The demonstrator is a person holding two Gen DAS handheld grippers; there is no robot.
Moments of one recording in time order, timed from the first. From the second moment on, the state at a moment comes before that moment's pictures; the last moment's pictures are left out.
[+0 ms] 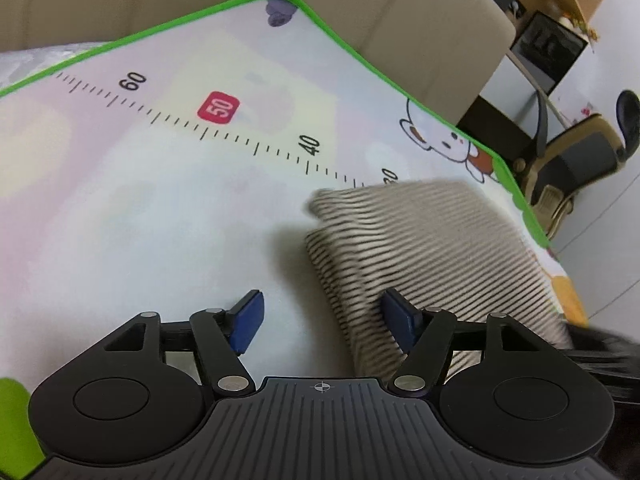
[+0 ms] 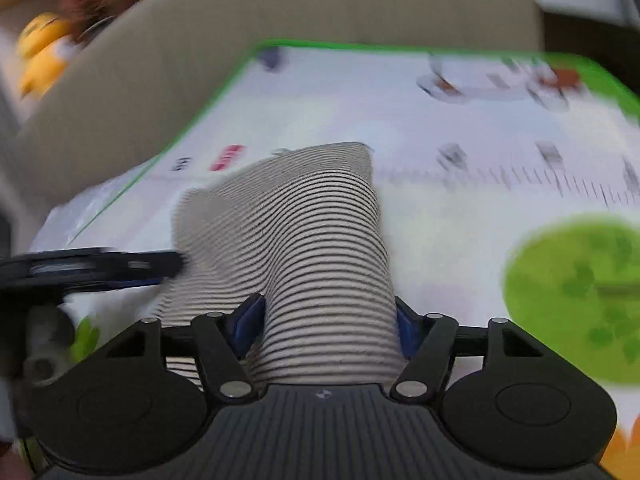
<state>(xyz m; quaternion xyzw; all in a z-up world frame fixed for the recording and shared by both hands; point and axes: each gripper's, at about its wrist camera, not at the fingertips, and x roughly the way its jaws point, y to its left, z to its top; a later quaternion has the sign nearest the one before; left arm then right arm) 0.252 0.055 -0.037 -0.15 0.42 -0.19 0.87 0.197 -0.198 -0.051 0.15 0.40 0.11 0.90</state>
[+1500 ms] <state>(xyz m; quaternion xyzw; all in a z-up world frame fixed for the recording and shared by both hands) 0.236 0.110 -0.018 -0.10 0.44 -0.08 0.89 0.255 -0.071 -0.057 0.14 0.41 0.29 0.85</state>
